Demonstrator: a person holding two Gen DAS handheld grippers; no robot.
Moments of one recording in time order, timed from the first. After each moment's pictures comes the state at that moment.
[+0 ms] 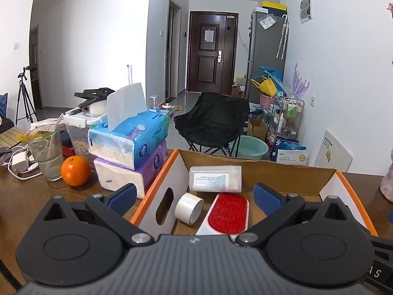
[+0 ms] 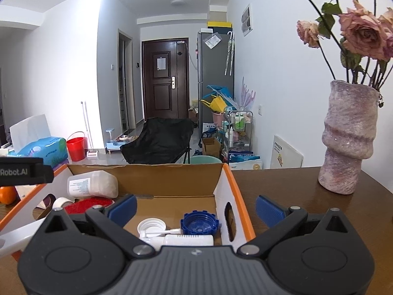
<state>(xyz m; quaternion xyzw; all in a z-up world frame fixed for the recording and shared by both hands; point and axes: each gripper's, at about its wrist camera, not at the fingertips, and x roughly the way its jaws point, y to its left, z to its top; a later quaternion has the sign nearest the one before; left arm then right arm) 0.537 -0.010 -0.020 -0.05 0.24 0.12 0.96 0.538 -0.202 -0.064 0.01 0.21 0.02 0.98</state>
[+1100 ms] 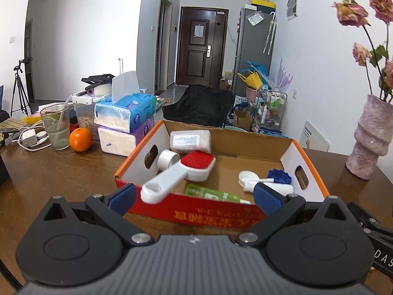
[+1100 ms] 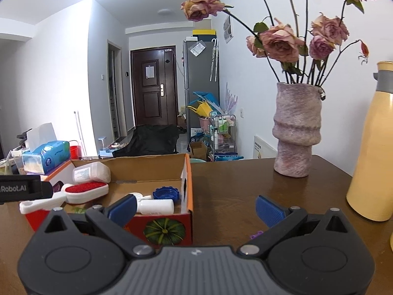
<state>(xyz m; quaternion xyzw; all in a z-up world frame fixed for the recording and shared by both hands) 0.431 -0.062 -0.017 -0.06 0.25 0.09 0.96 0.419 -0.265 -0.046 0.02 0.19 -0.01 0.98</state>
